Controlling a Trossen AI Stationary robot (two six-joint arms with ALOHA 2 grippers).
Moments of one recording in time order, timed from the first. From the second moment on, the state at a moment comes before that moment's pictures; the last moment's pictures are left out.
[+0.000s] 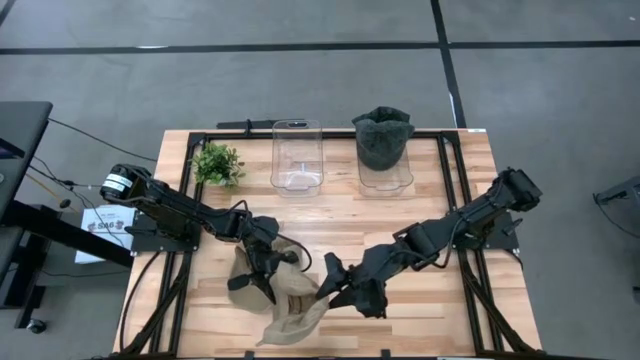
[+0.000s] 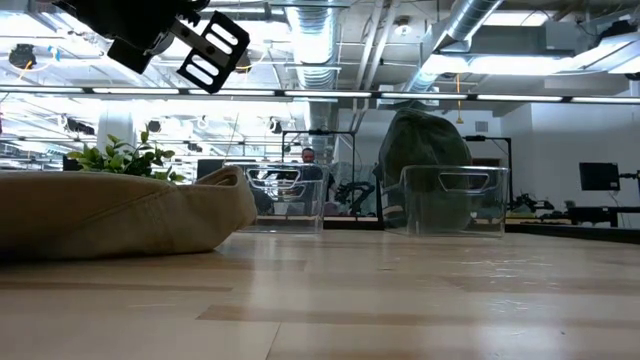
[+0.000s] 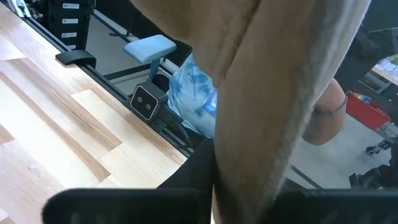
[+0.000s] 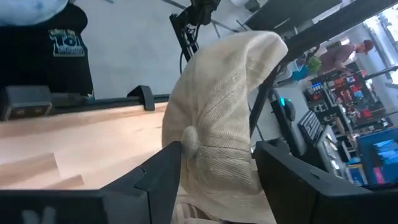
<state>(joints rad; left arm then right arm) -0.28 1.51 0.69 0.38 0.88 -0.03 0.48 1.65 1.41 -0.17 -0.04 -0.99</state>
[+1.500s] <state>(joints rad) -0.27 1.50 0.69 0.39 0.59 -0.06 0.48 1.63 1.48 -0.42 -0.05 -1.02</state>
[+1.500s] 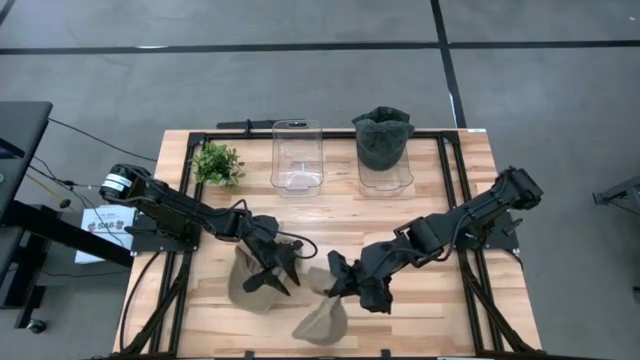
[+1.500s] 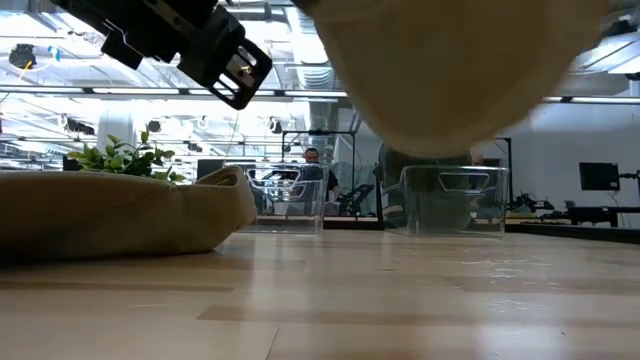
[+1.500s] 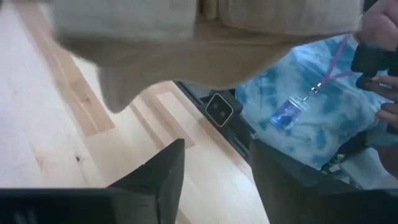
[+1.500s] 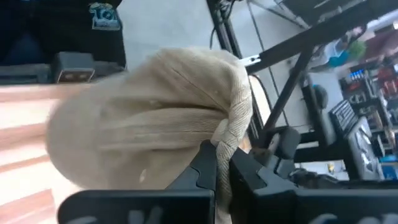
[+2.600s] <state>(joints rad) -0.09 1.21 0.78 0.43 0.37 -0.07 0.15 1.52 1.49 -0.67 -0.14 -0.70</state>
